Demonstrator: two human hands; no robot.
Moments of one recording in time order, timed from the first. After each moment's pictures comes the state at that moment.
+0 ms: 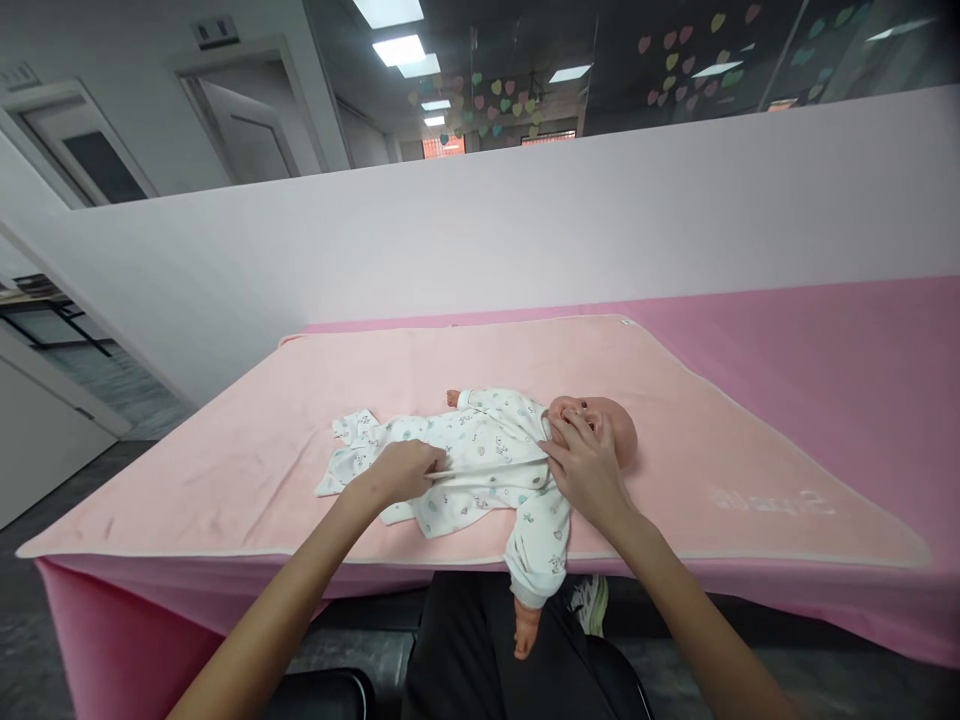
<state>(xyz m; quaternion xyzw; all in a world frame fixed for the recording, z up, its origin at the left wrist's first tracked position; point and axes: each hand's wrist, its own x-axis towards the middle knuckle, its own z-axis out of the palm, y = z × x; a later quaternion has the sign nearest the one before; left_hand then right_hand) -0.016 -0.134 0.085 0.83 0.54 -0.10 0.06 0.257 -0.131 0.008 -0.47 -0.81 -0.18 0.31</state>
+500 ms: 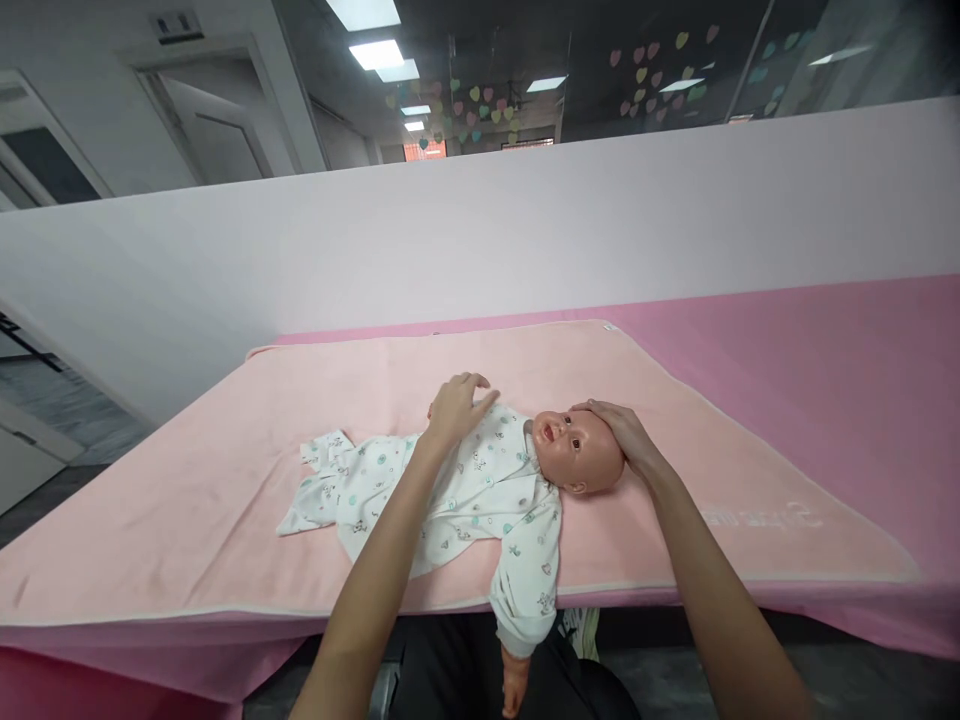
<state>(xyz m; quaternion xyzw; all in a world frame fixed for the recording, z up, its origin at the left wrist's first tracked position) 0.077 -0.028 0.067 0.81 0.53 0.24 0.06 0.339 -0.044 0.003 -0.50 -0.51 0.44 0.54</state>
